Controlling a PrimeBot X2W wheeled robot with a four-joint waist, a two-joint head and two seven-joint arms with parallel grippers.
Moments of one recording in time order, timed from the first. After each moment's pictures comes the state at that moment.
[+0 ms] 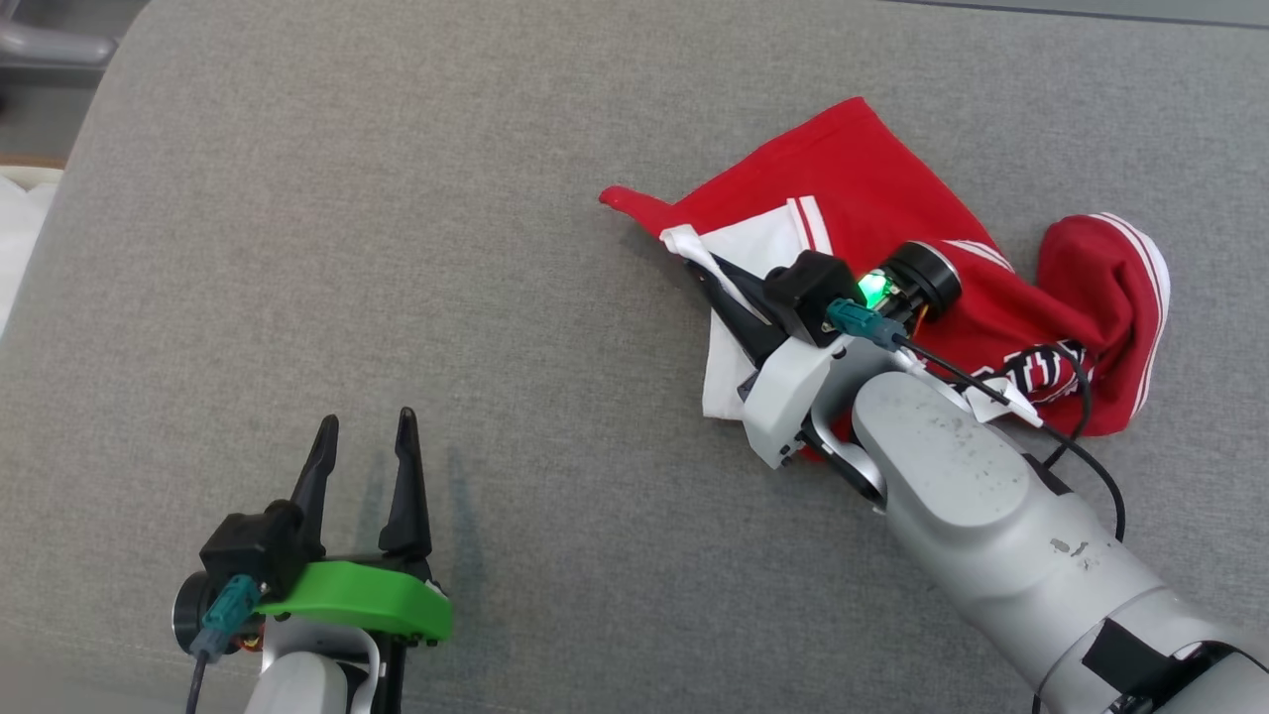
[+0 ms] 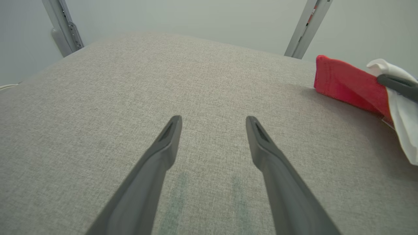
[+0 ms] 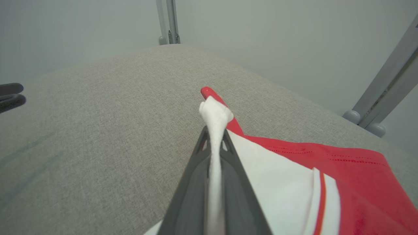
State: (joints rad) left arm -0.14 0.05 -0.12 0.28 -0.32 -0.09 -0.26; right arm -0.83 -0.05 0.64 0.78 0.24 0.13 -0.26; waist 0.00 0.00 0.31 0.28
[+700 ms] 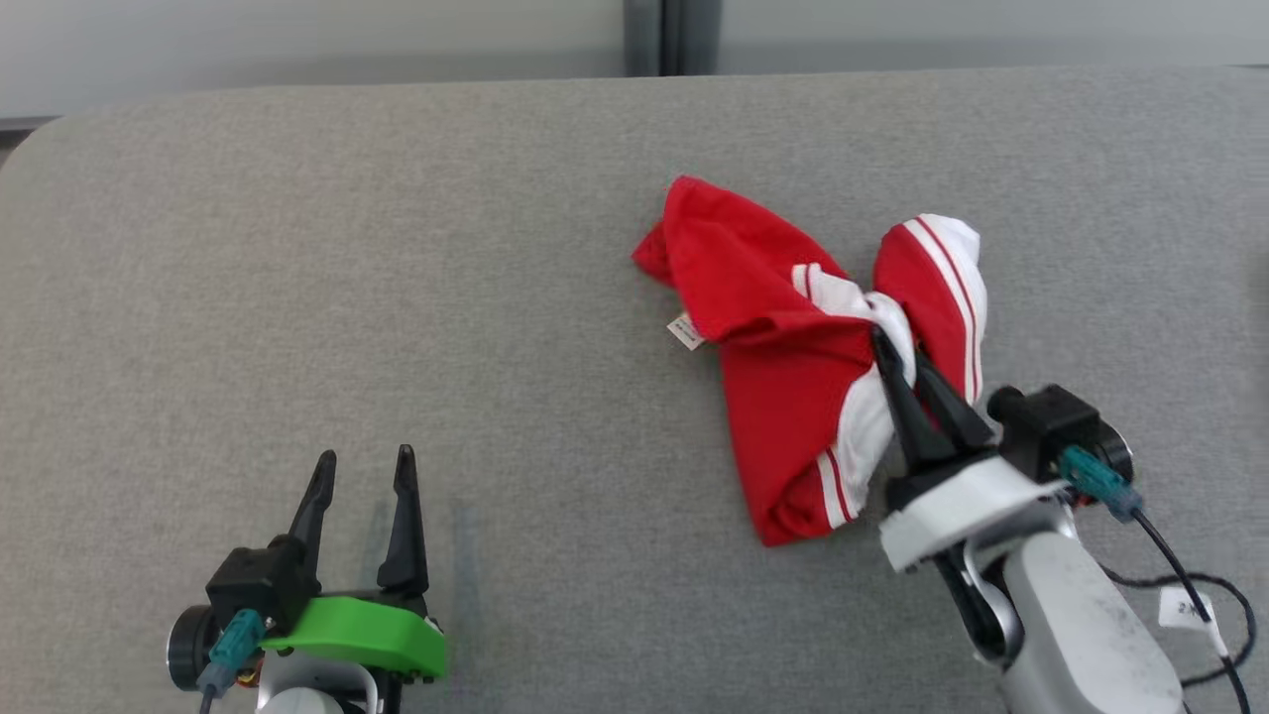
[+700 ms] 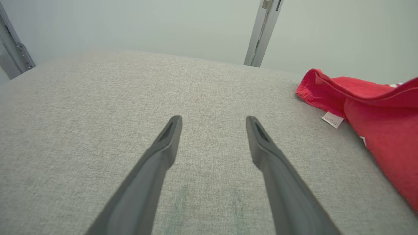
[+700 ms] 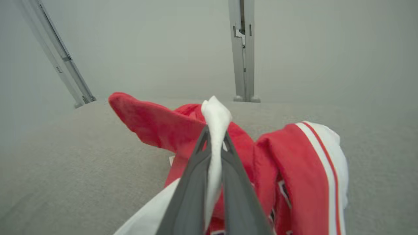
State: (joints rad) left arm -0.08 0.05 -0.11 0.26 -0.28 -0.10 -0.26; right arm -0.33 -0.05 0.18 0.32 0.22 0.13 -0.26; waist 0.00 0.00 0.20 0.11
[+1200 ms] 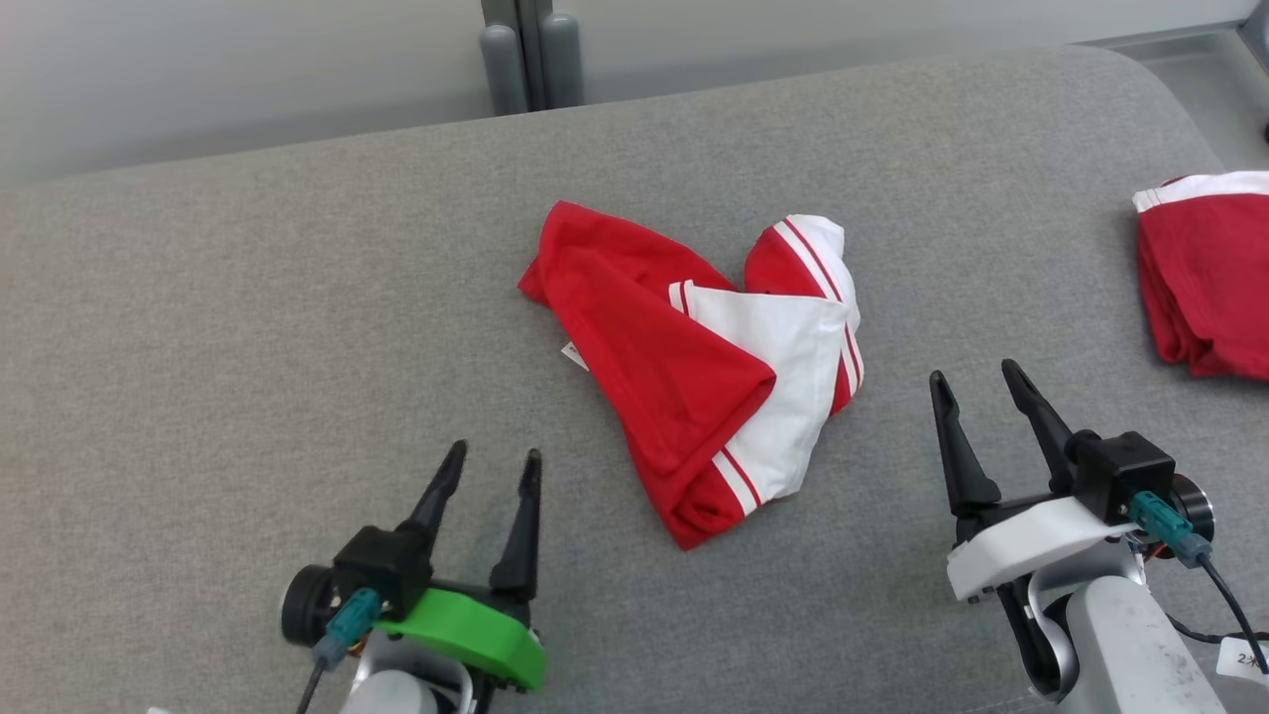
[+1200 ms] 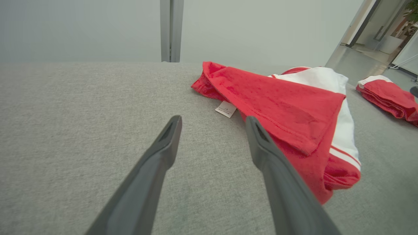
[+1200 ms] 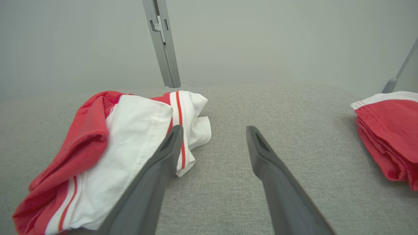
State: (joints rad) left arm -0.12 0.05 -0.29 0.30 -0.28 -0.12 -0.26; right arm -0.21 -0.05 0.00 0.29 0.13 0.13 -0.26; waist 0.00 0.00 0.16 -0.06
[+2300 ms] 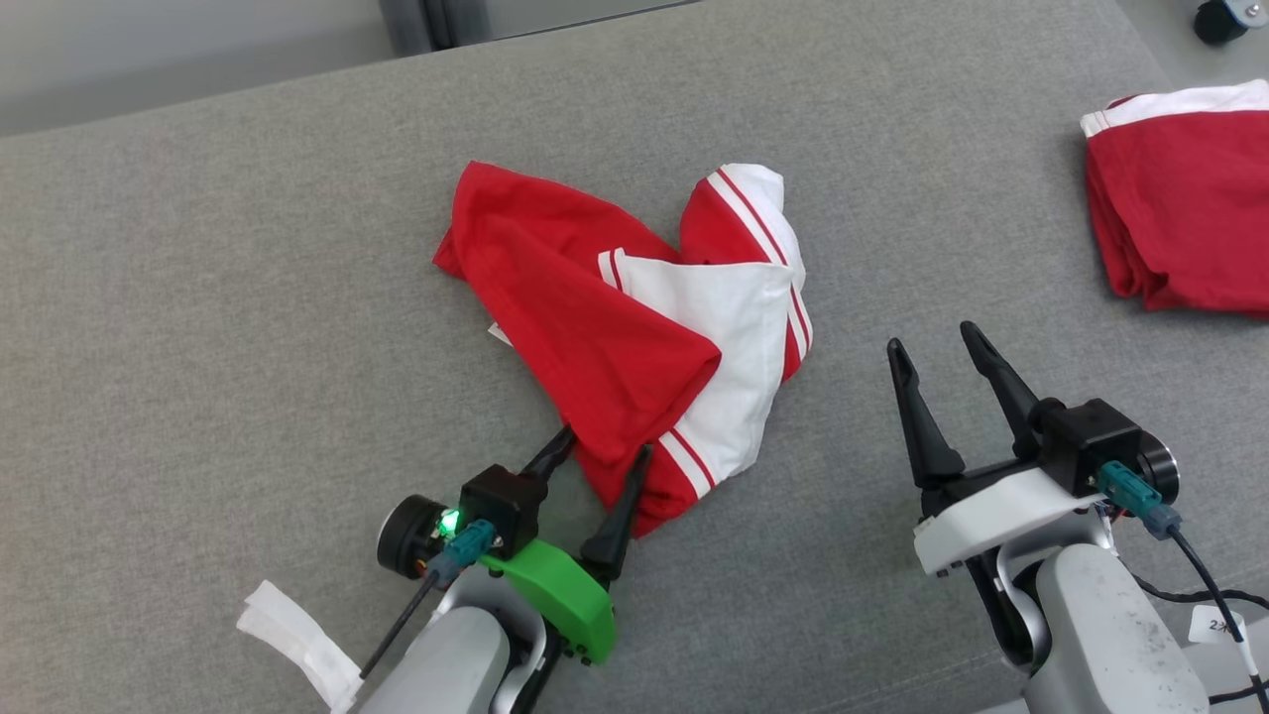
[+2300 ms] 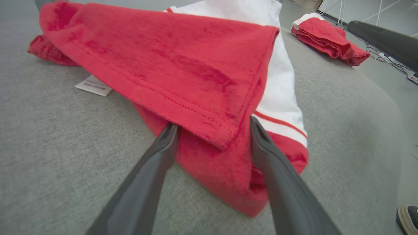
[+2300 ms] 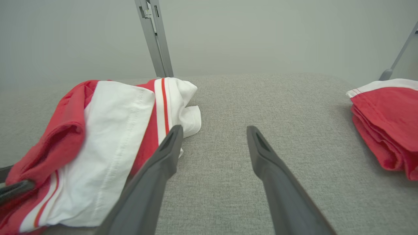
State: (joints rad) left arm -0.37 0.07 -0.63 0.53 -0.41 -0.13 -0.26; right arm -0.27 -0.05 0.07 0.27 0.14 0.13 -0.26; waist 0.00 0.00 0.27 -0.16
